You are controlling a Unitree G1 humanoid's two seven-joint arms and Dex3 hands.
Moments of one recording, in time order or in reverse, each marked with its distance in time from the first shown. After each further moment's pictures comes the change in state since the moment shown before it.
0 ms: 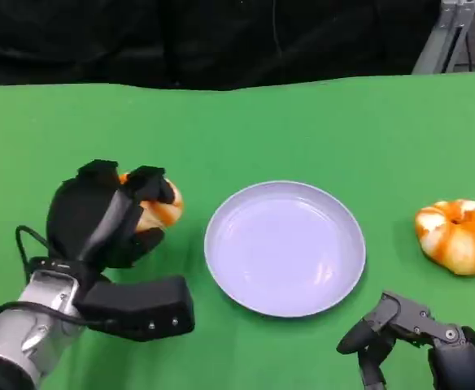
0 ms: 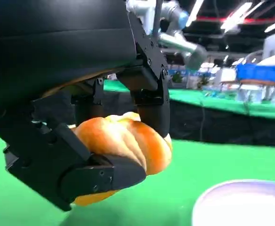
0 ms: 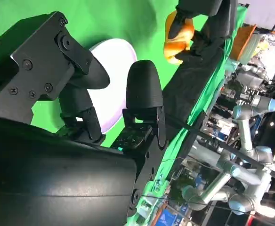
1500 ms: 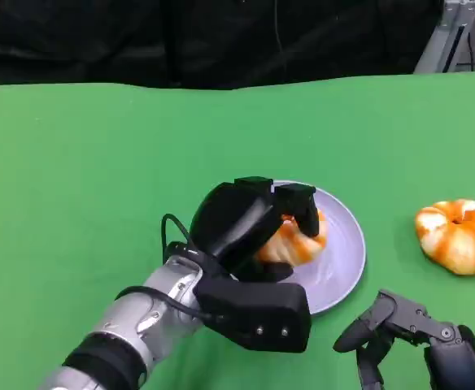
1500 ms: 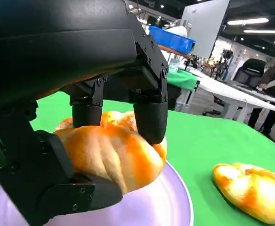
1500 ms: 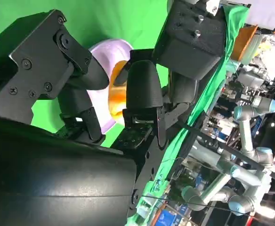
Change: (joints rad) left arm -0.122 -0.313 -0.086 0.113 -0.052 -0.130 -0.226; right arm -0.001 0.006 0.009 -0.010 -0.023 0.015 -0.015
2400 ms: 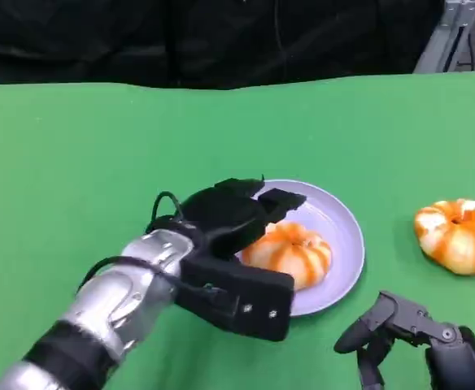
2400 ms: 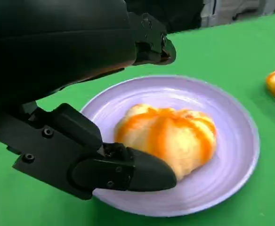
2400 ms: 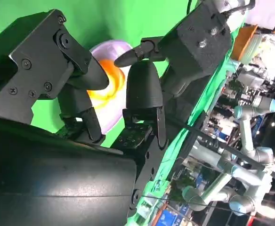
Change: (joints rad) left arm 0.057 0.181 -0.021 -0.348 -0.038 0.234 -0.549; right arm 0.008 -0.003 0.000 -0.005 0.005 0.000 0.001
